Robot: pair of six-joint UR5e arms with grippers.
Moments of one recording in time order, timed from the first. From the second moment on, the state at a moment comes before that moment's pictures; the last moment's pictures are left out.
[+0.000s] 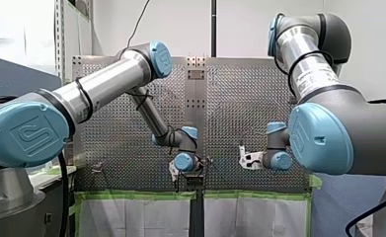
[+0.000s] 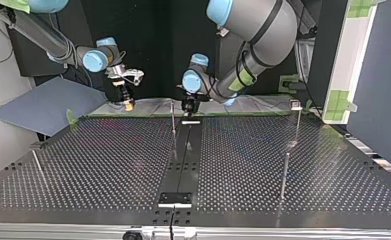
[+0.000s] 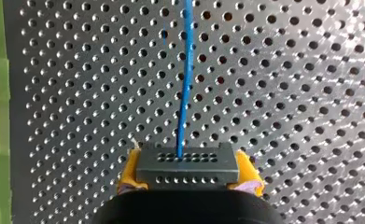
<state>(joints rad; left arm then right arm) -0.54 -2.60 -1.36 -2.55 -1.81 -1.93 1.81 -0.73 1.75 -0.86 1.23 1.46</state>
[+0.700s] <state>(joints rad) -0.54 -2.60 -1.36 -2.58 -1.80 -1.88 1.80 -0.70 1.72 -0.83 1.24 1.45</state>
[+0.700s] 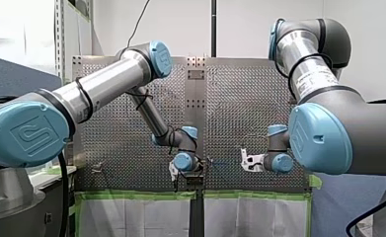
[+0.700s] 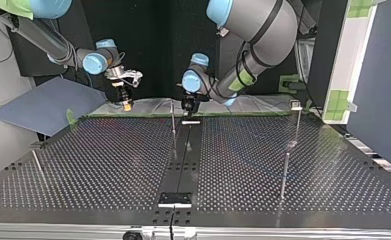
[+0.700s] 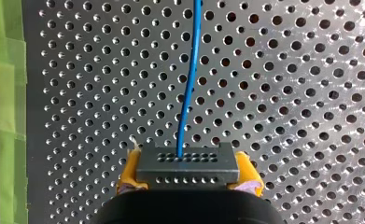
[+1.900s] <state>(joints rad) -0.61 -2.55 -1.36 -2.76 -1.85 -1.68 1.80 -0.70 1.72 -0.82 1.24 1.45</state>
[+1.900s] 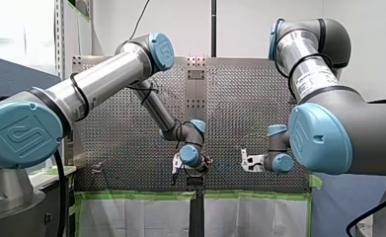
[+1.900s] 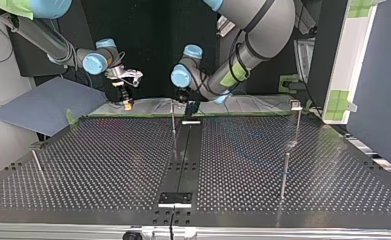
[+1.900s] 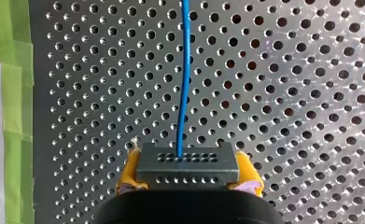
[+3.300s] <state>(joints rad) -0.67 -2.47 -1.46 -2.72 -1.87 -1.69 1.80 -0.70 1.72 -0.81 1.23 1.45</state>
